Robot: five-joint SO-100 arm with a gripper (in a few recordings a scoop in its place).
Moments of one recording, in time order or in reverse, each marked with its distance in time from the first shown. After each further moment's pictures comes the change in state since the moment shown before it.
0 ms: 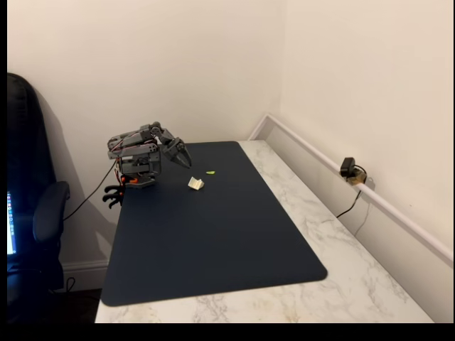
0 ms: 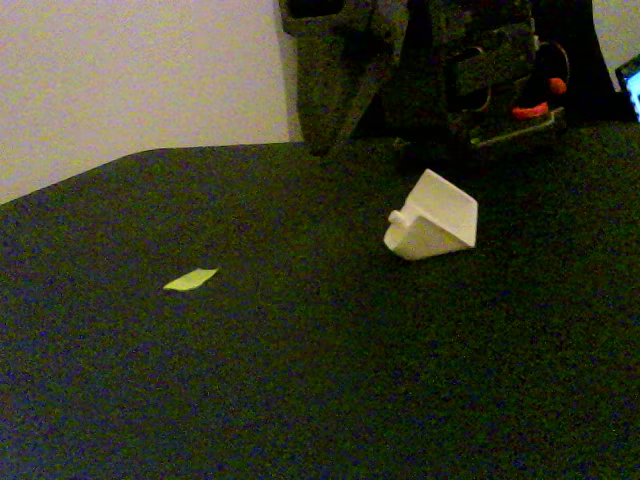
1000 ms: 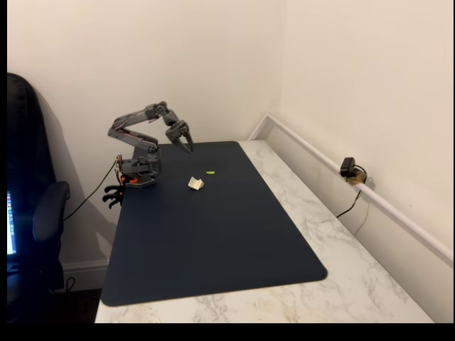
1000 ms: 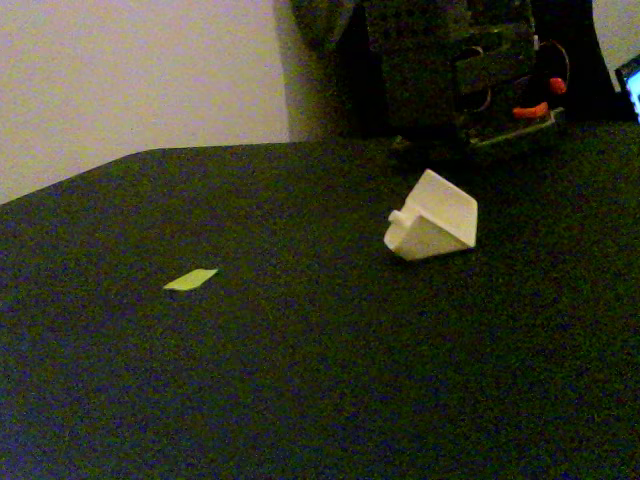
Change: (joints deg) arm -7.6 -42.8 -43.5 11.2 -0.8
